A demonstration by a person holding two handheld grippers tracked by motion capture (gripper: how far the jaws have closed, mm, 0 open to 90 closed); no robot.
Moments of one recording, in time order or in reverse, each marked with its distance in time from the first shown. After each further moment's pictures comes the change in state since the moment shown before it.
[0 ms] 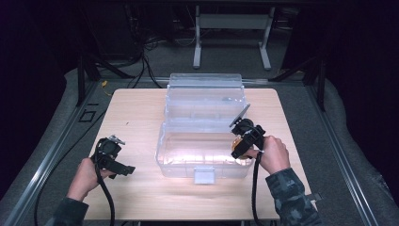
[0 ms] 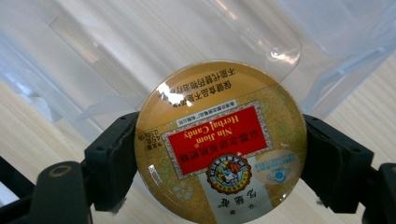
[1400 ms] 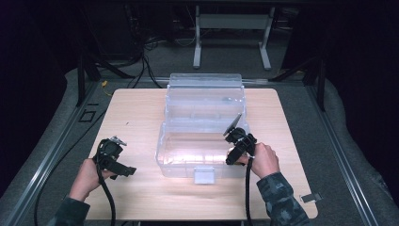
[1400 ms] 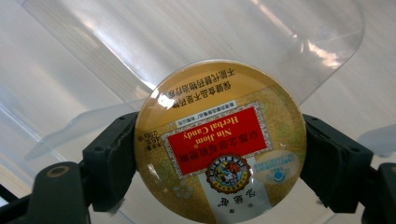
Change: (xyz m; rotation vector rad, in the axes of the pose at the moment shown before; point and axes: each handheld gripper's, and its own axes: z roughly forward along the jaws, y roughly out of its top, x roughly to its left) left arm -0.001 0.000 0.005 0.007 -0.012 0.009; right arm 0.005 0.002 0.050 0.072 0.077 0.029
